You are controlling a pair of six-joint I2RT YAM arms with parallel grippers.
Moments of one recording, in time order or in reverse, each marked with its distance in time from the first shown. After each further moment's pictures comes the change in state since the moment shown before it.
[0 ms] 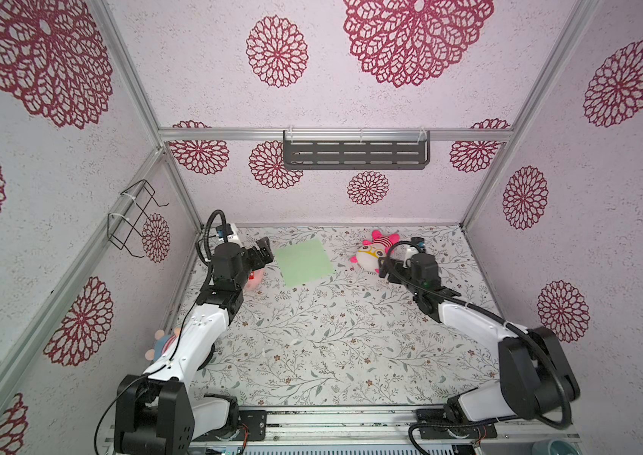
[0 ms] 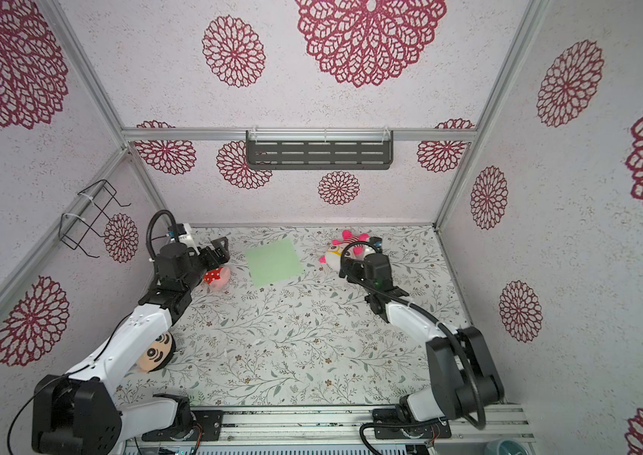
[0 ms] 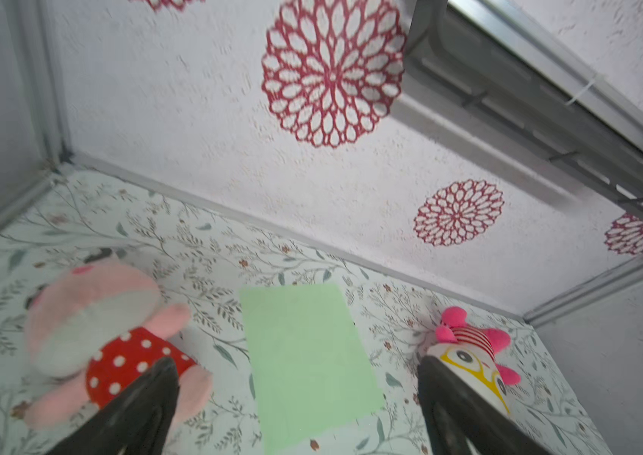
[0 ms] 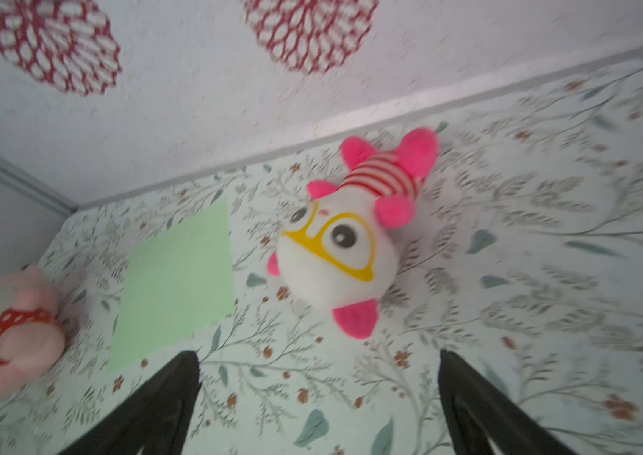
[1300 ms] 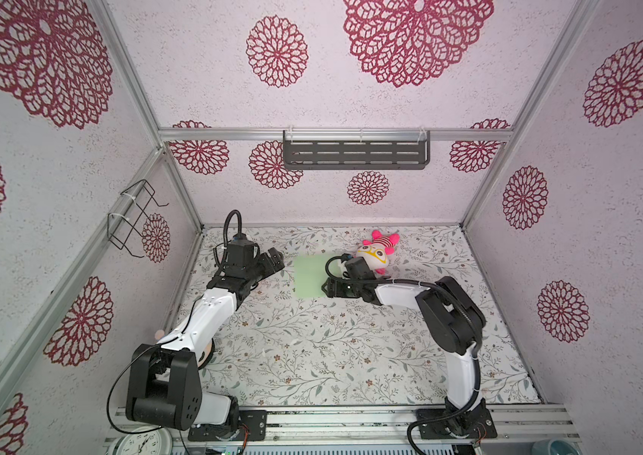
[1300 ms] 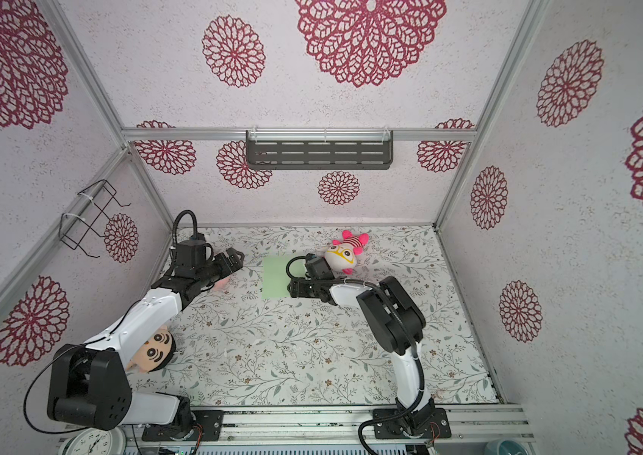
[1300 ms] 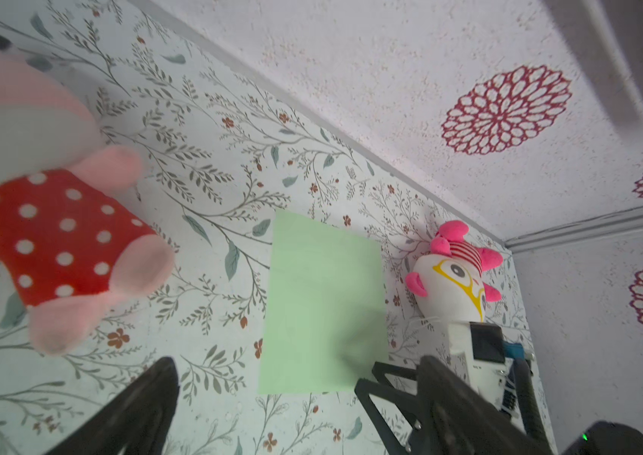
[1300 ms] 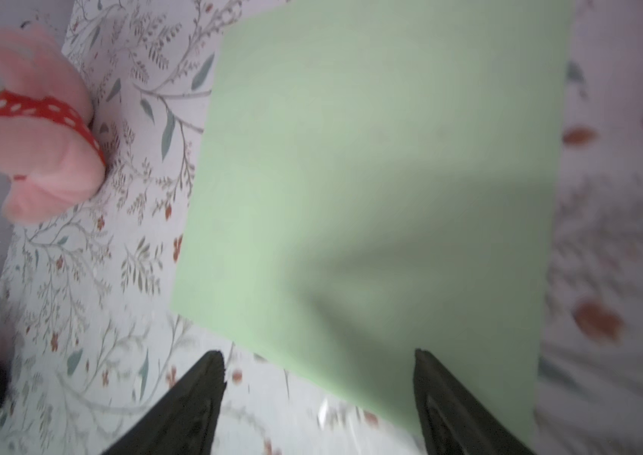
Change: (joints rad) left arm -0.037 0.133 0.101 -0.287 0.159 -0.149; right arm 0.231 0.467 0.277 -0.130 -0.254 0.108
